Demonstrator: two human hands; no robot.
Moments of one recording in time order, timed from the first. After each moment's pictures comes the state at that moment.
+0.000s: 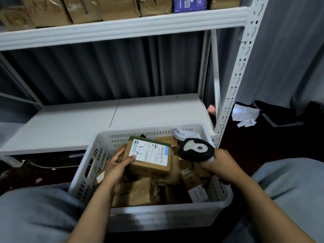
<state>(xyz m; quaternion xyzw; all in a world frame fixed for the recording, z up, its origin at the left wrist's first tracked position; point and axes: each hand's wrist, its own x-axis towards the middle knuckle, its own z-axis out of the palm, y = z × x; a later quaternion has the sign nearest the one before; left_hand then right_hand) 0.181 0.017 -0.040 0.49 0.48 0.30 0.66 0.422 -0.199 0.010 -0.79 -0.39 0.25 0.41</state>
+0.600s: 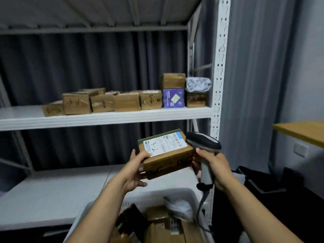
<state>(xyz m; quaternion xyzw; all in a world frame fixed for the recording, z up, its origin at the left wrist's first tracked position) 0.271 -0.002 0.189 0.59 0.33 0.20 0.71 0.448 -0.179 0.188 -0.52 -0.23 0.24 0.79</state>
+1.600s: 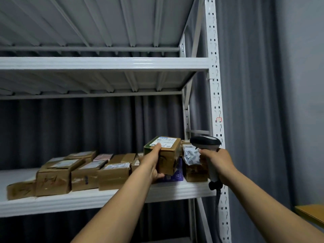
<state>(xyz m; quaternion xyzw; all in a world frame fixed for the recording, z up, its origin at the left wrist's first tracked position) 0.465 0.075 0.426 0.52 0.31 0.35 0.72 0.599 -0.086 0.407 -0.61 -0.33 0.03 0.72</state>
